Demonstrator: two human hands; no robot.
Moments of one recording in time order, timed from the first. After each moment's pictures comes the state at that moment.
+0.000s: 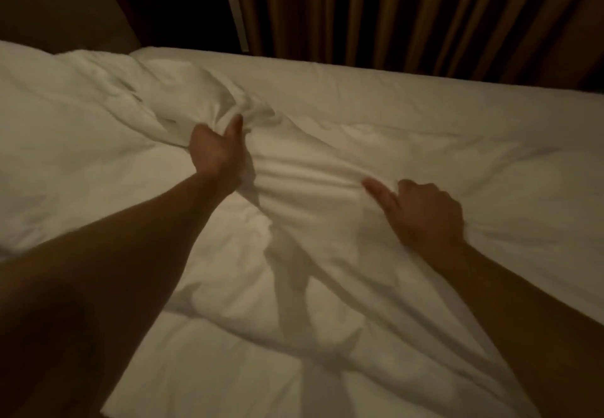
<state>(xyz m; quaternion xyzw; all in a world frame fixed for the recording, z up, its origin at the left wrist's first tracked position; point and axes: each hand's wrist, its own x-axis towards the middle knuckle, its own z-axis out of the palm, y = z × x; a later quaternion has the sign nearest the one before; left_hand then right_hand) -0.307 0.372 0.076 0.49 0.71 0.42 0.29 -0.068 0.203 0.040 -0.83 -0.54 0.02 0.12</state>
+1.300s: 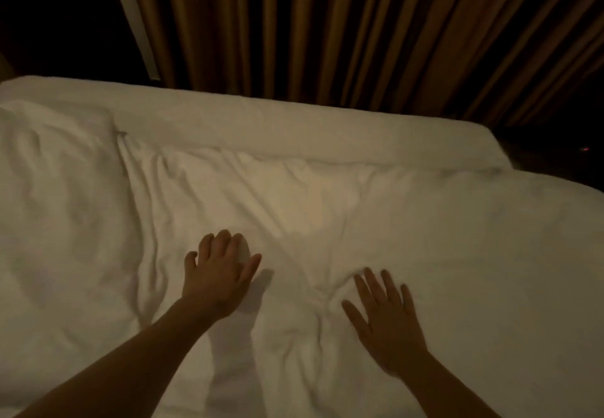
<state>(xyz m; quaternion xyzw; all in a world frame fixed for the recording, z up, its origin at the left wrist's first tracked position) -0.318 0.304 -0.014 0.86 0.48 -0.02 0.14 -0.099 0.089 -0.051 -0.86 -0.49 0.11 -0.03</state>
